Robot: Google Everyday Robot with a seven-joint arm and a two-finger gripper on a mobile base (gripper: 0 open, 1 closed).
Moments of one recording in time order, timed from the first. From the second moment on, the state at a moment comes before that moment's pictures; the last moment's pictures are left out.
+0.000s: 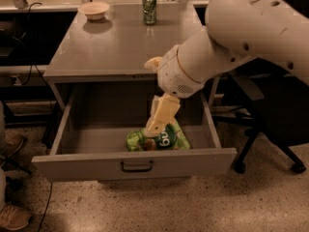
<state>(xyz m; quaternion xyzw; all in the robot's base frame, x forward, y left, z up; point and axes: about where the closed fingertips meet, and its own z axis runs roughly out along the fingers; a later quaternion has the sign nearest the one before) 0.494 0.010 0.897 -0.69 0.63 0.11 0.32</state>
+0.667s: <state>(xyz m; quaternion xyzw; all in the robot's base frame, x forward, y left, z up) 0.496 0.016 0.882 -0.71 0.63 0.11 0.31</state>
